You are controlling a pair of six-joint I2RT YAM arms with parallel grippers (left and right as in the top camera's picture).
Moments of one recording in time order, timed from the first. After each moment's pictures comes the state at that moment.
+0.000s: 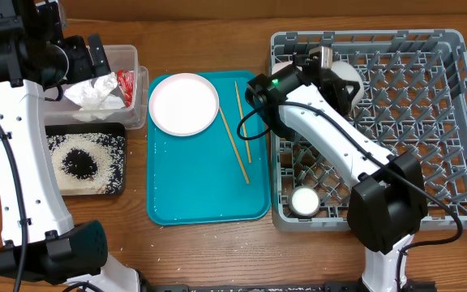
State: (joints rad) left arm 0.20 1.79 2.17 -1.39 0.09 -0.11; right arm 0.58 2.03 1.78 -1.64 1.37 0.89
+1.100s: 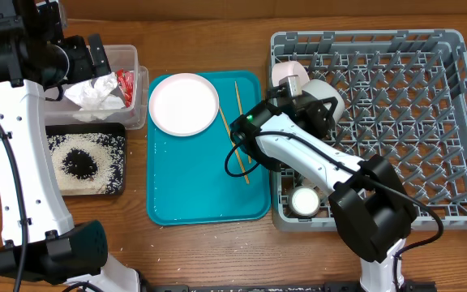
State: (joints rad) left arm 0.20 1.79 2.17 -1.39 0.09 -0.11; right arm 0.72 2.04 1.56 -1.60 1.48 0.97
